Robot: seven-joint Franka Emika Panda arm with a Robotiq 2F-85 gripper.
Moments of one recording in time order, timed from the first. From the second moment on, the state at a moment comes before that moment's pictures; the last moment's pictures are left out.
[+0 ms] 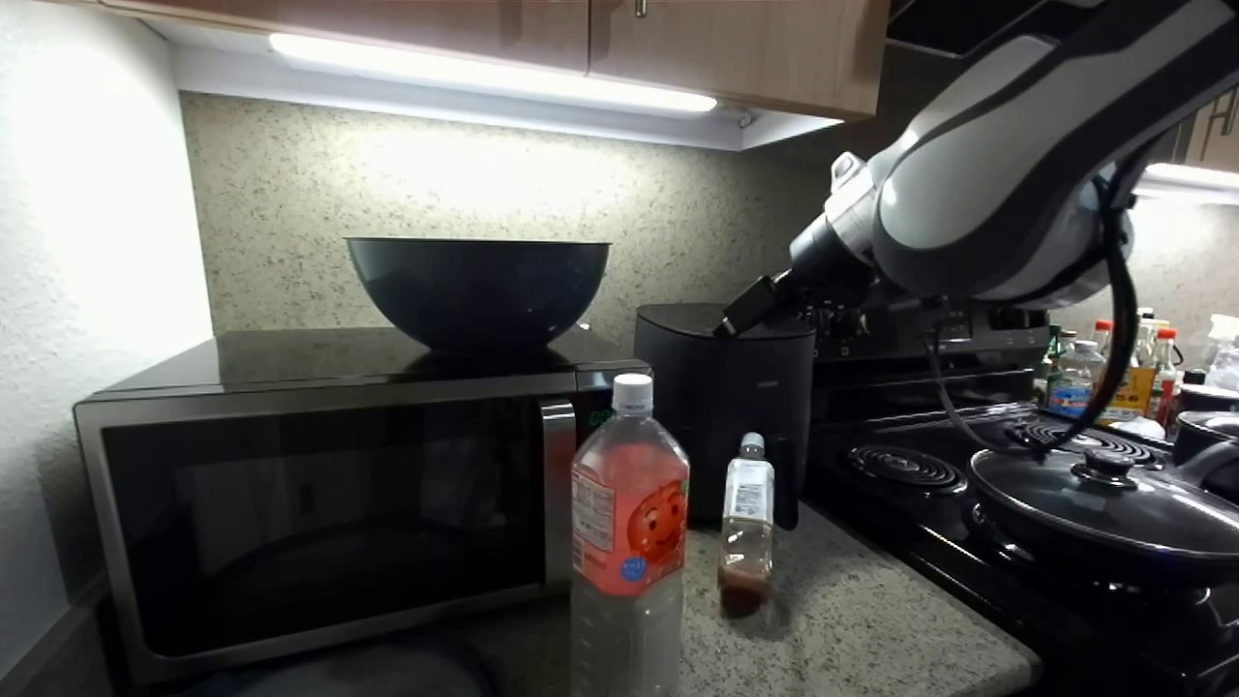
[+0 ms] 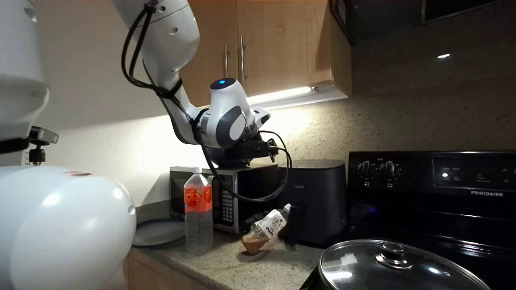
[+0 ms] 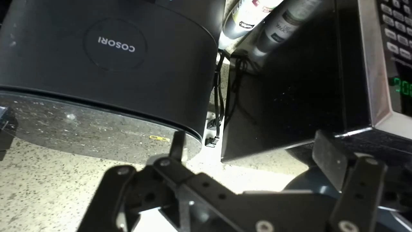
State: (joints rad) arm 0.36 -0.14 -0.18 -2.47 0.16 3.22 -0.33
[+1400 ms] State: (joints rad) arm 0.74 -0.12 -0.49 -2.58 0.15 3.27 -0.16
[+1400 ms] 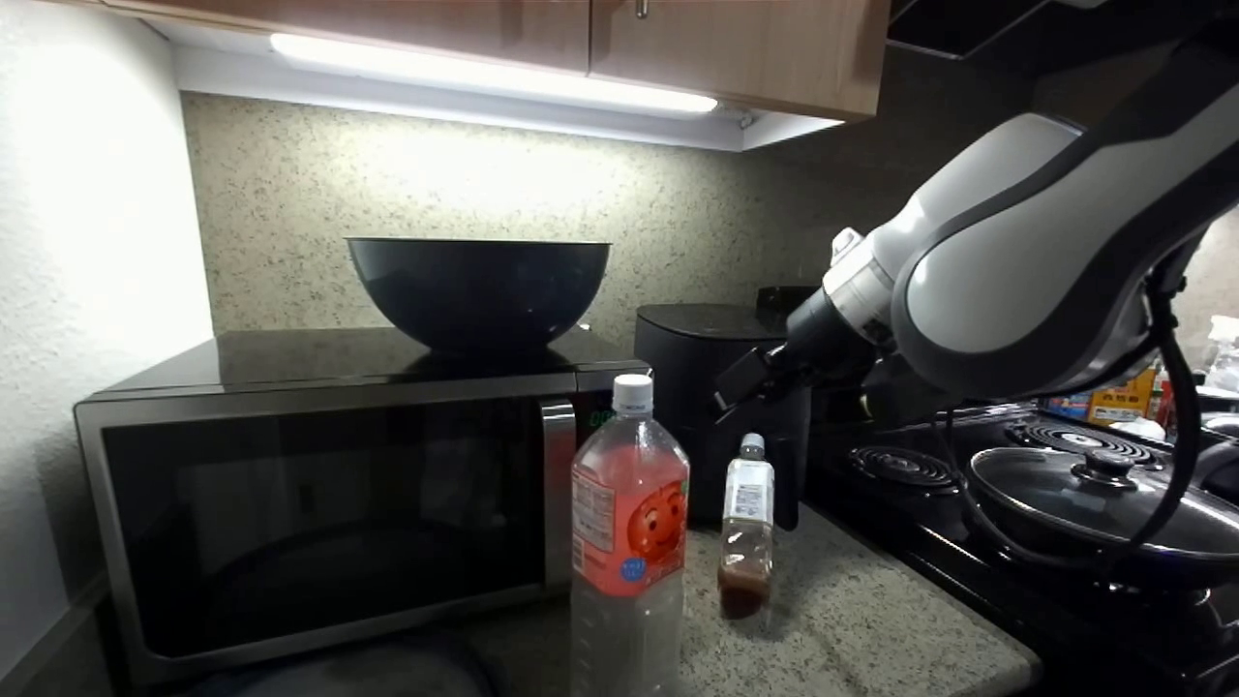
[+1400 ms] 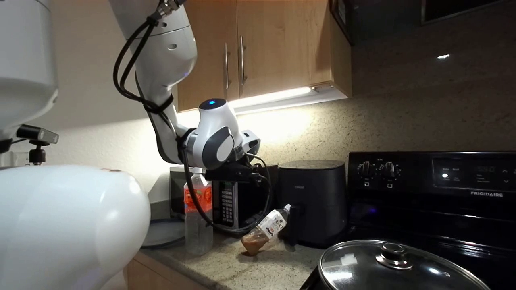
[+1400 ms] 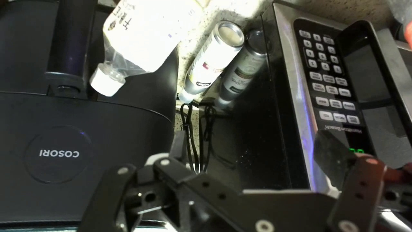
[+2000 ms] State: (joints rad) arm 0.79 -0.07 -0.53 -2.69 0.25 3.46 0.11
